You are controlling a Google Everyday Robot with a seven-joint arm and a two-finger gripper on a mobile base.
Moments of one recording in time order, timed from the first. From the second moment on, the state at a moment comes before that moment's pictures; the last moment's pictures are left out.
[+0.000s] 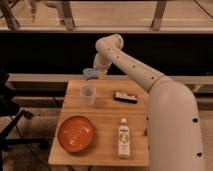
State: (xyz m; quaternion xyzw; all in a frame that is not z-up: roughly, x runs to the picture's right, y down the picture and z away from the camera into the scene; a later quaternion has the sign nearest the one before) arm -0.038 -0.118 0.861 -0.13 -0.16 -0.19 0.96
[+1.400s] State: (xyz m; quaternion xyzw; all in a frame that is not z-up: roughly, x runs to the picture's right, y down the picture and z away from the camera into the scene) arm -0.042 -0.097 0.863 -0.16 -0.17 -0.15 0.96
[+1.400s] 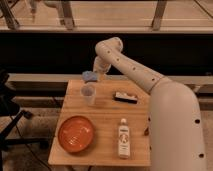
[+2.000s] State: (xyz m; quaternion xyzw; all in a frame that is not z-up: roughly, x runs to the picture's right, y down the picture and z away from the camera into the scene) arm -0.040 -0.086 0.861 -0.17 -0.17 -0.13 0.96
